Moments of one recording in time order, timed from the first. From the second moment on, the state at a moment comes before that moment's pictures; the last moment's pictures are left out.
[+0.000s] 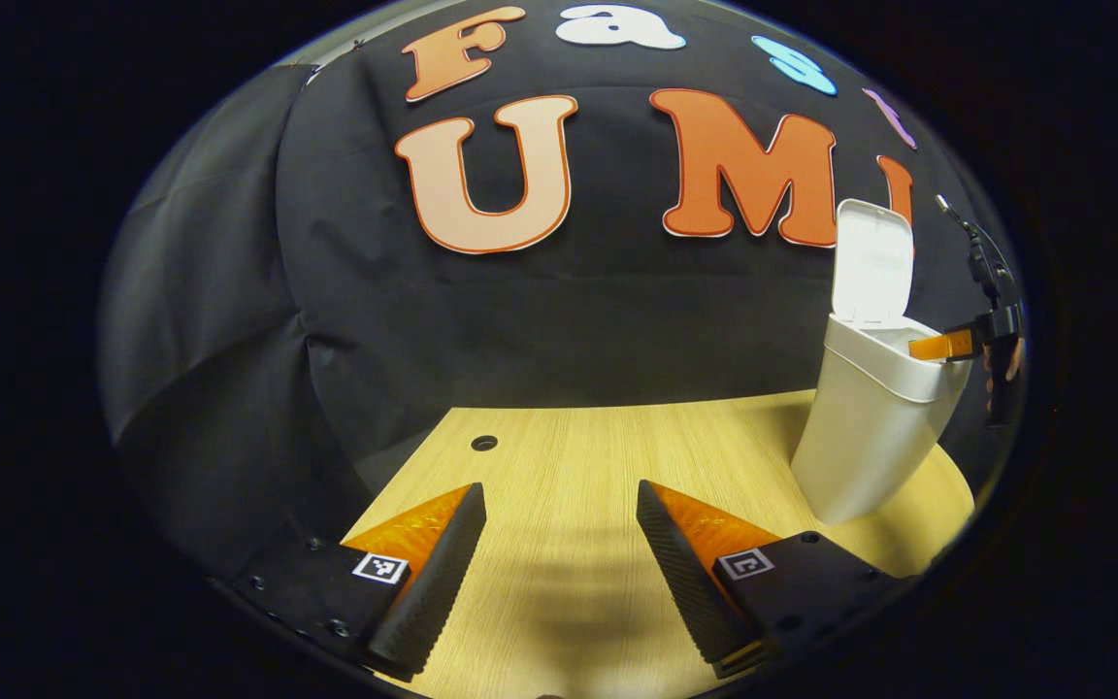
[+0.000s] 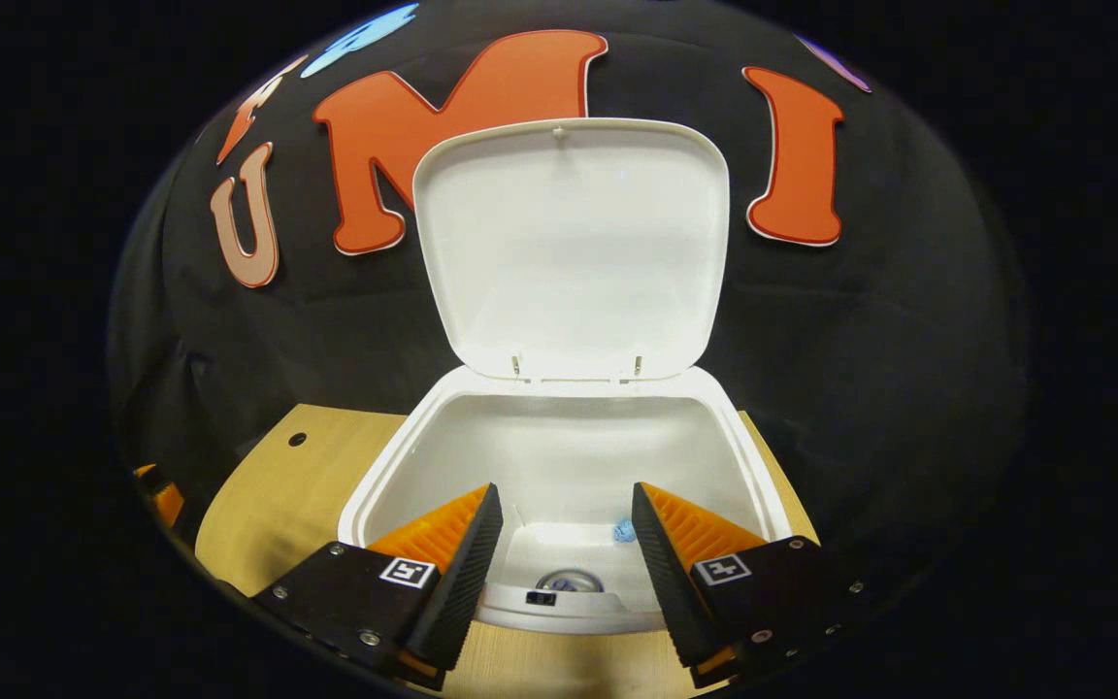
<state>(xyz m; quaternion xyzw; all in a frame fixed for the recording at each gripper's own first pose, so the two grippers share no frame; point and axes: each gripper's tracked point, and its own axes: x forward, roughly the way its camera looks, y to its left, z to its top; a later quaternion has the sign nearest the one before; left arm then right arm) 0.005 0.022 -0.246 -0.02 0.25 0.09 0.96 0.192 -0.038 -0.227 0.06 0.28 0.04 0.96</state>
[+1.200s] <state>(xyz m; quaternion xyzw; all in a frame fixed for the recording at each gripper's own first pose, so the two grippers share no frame) -0.015 0.018 -0.273 -0.05 0.28 0.08 0.96 0.259 -0.072 -0.038 -0.01 0.16 0.02 0.99</state>
